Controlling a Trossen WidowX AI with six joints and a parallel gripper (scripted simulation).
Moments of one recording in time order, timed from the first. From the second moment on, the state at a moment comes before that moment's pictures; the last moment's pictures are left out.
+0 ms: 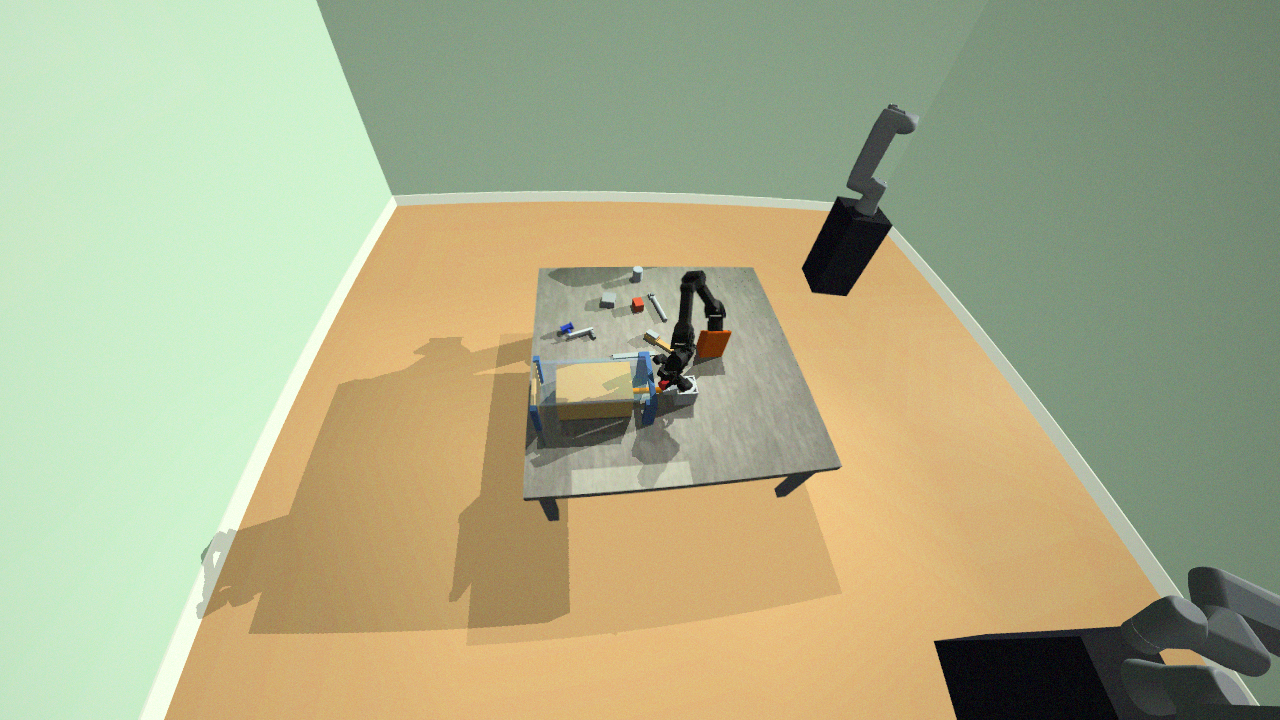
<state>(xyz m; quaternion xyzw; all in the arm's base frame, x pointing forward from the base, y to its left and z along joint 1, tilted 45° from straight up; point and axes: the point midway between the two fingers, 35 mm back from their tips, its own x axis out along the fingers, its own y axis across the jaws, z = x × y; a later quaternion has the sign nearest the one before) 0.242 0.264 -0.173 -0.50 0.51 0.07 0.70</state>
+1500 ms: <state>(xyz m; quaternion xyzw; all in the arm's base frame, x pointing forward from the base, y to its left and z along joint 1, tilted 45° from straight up) 0.212 0.292 -0.202 -0.49 0.50 0.08 0.71</state>
